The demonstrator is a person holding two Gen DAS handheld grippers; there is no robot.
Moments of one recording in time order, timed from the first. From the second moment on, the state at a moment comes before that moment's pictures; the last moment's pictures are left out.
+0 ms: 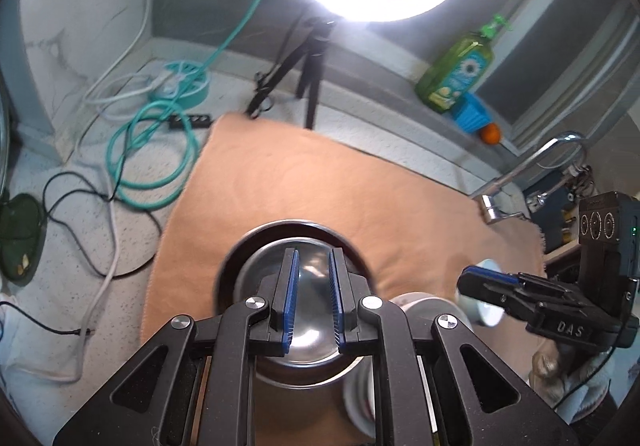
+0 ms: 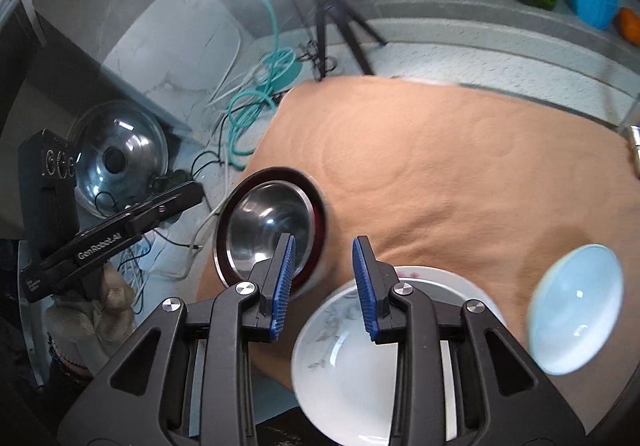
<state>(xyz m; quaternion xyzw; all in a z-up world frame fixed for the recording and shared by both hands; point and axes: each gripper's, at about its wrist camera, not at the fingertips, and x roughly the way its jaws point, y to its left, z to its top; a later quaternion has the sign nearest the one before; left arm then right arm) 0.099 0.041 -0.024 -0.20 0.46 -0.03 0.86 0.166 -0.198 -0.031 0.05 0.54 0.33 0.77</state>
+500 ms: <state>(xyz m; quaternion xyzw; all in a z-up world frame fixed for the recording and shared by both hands) 0.131 -0.070 -0.033 -0.16 0.49 -0.14 0.85 0.175 -0.362 -0.030 0.08 0.51 0.18 0.84</state>
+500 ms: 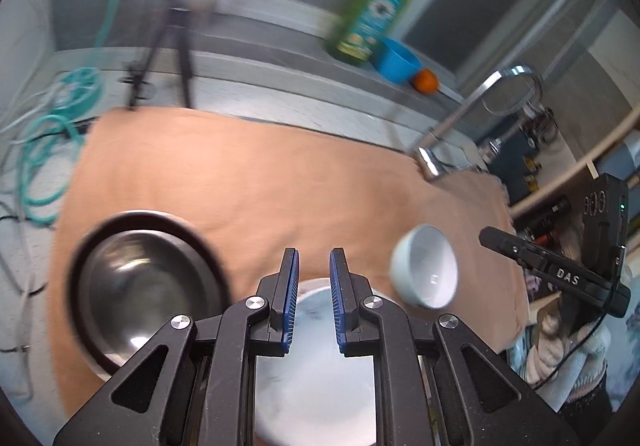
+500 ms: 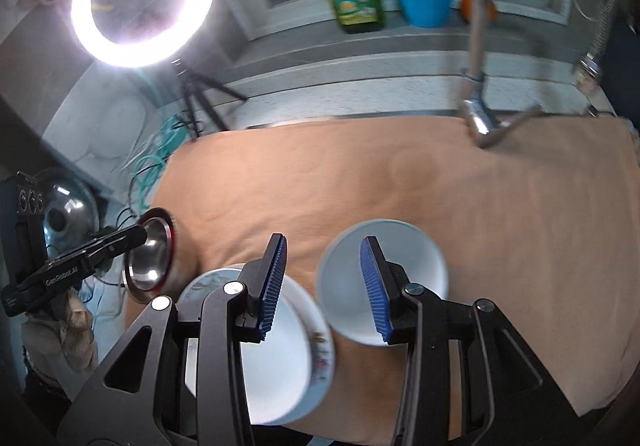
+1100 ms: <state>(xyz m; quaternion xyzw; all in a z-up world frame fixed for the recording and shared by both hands) 0.177 -0.184 -0.088 -0.13 0.57 -0.20 0.78 0.194 -0.439 -0.112 0.18 0.58 0.15 0.78</state>
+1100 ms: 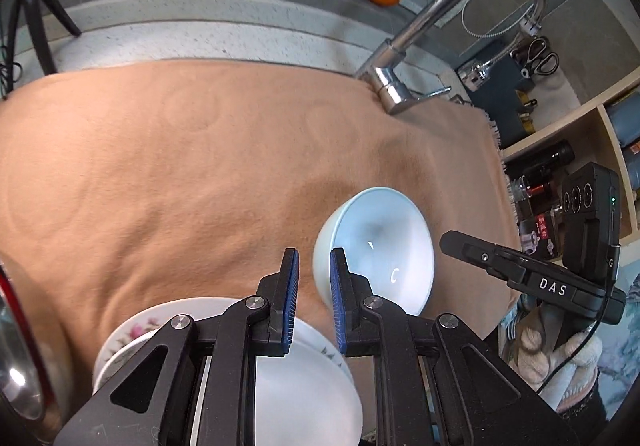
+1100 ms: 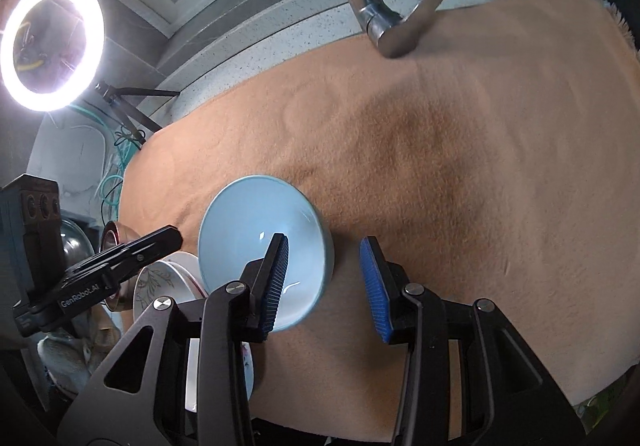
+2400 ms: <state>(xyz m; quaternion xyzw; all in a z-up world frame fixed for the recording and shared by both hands) 0.176 -0.182 -0.083 -0.12 0.57 -0.21 0.79 0.193 -0.406 -0.091 0.16 0.57 0.17 0.79</state>
